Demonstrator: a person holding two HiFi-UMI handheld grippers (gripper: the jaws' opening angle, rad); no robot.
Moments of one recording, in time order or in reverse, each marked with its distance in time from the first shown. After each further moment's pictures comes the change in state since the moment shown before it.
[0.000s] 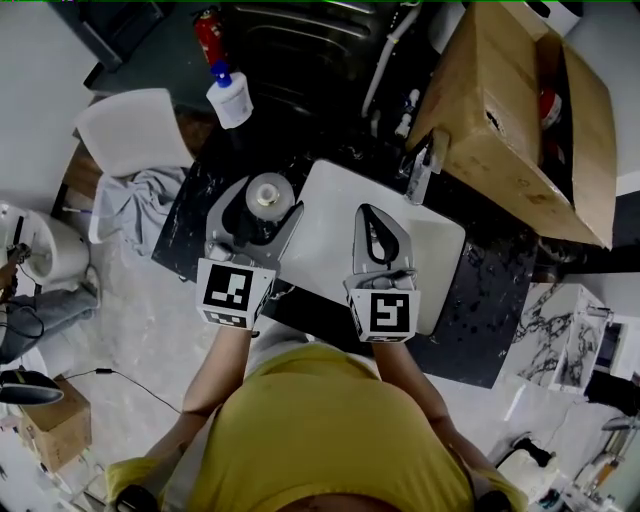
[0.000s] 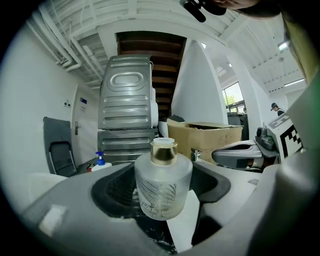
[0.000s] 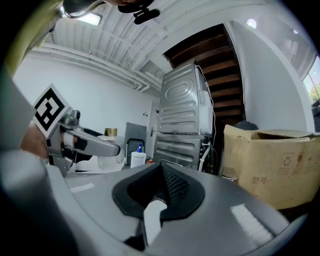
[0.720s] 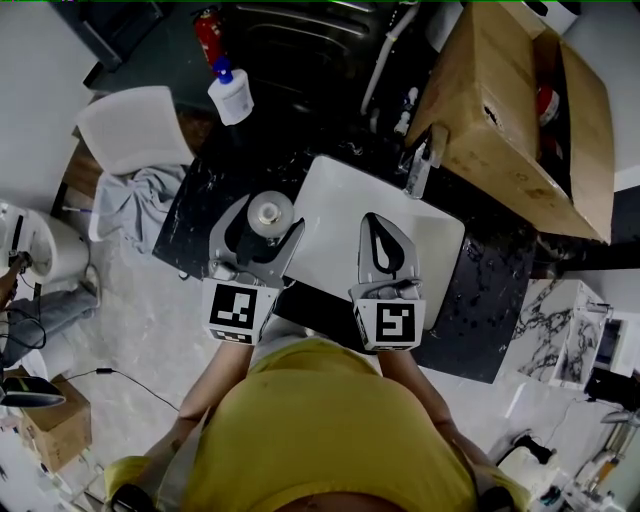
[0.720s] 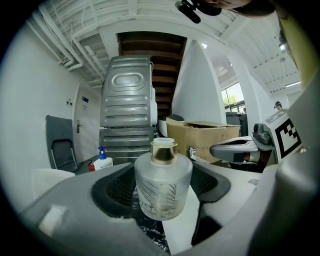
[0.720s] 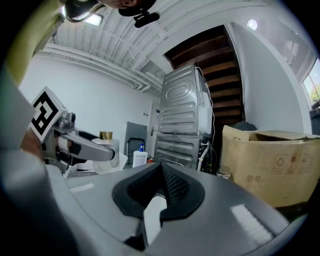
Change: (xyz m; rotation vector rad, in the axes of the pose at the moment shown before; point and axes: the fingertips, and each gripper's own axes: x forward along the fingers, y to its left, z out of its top) left arm -0.028 -0.018 -0.012 -0.014 0.011 0.012; right arm -0.025 0.004 0.003 -0.004 0.005 0.000
